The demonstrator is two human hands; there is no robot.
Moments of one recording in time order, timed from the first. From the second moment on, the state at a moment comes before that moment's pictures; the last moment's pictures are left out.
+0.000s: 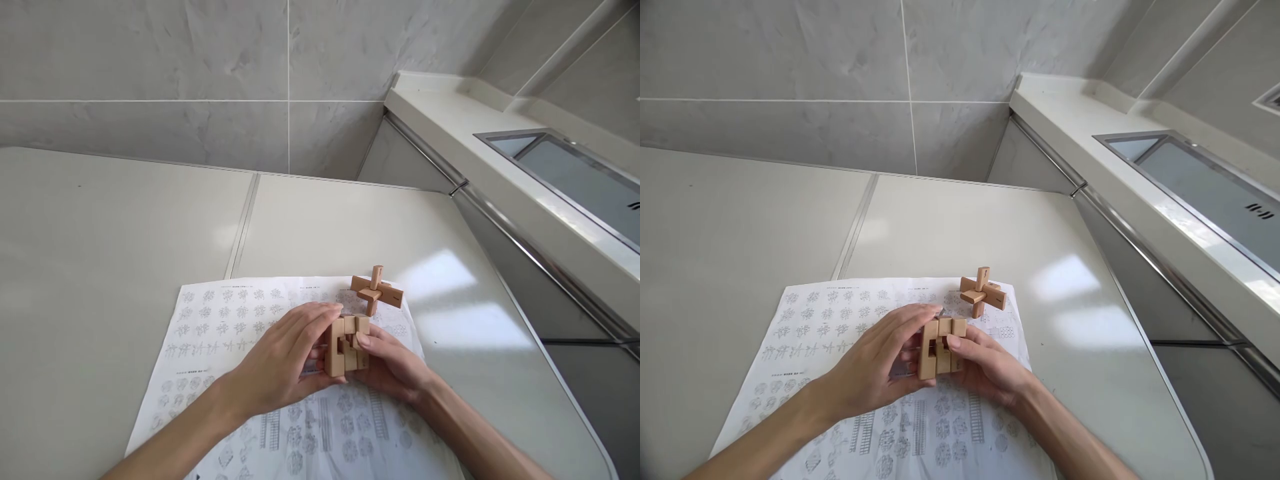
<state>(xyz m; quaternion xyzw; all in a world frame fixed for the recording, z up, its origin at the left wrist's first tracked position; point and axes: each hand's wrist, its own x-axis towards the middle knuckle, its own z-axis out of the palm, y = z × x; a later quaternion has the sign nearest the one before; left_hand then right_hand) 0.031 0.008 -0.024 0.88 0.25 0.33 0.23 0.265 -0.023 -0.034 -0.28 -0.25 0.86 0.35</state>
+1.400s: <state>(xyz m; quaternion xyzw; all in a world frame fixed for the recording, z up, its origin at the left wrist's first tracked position) 0.032 0.006 -0.036 0.84 0.25 0.38 0.29 0.274 -0.023 -0.039 -0.22 -0.28 0.89 0.29</state>
